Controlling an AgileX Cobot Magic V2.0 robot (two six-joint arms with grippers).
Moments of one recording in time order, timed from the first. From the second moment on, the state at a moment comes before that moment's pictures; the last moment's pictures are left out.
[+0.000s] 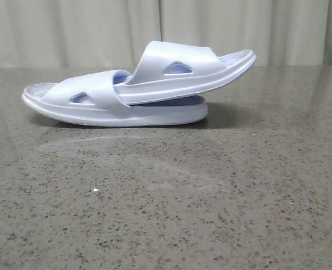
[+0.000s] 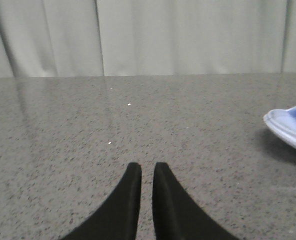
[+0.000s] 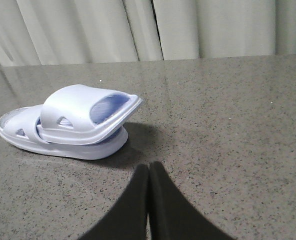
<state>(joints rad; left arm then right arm) 0.00 0.11 -0.02 -0.10 0.03 0.13 0.05 0.32 -0.28 1.13 0.37 -1.00</state>
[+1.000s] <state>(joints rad) 0.07 0.00 0.00 -0.10 0.16 0.12 0.05 0.32 -0.28 1.13 0.37 -1.00</state>
